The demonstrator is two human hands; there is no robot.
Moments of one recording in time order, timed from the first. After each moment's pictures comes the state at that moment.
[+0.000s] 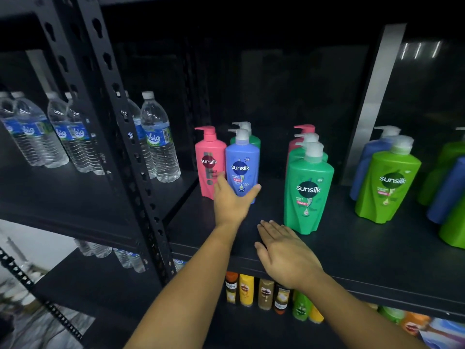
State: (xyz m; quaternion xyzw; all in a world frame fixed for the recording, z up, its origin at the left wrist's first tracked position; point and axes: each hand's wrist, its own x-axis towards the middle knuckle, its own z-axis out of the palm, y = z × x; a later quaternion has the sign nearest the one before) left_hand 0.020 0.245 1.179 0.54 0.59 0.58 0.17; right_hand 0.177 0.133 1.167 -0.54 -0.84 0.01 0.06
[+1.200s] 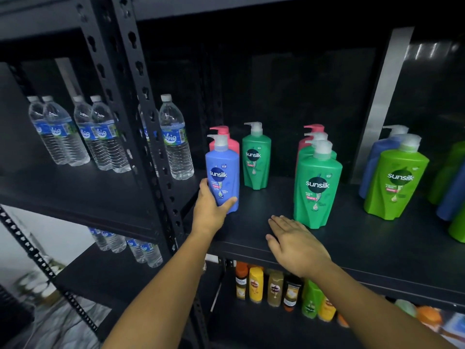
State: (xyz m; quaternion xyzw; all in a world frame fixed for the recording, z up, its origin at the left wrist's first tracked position) left_hand -0.065 0.190 1.179 0.58 0.61 0.51 0.17; right_hand 0.178 0.137 1.160 -0.54 -0.84 0.00 0.08
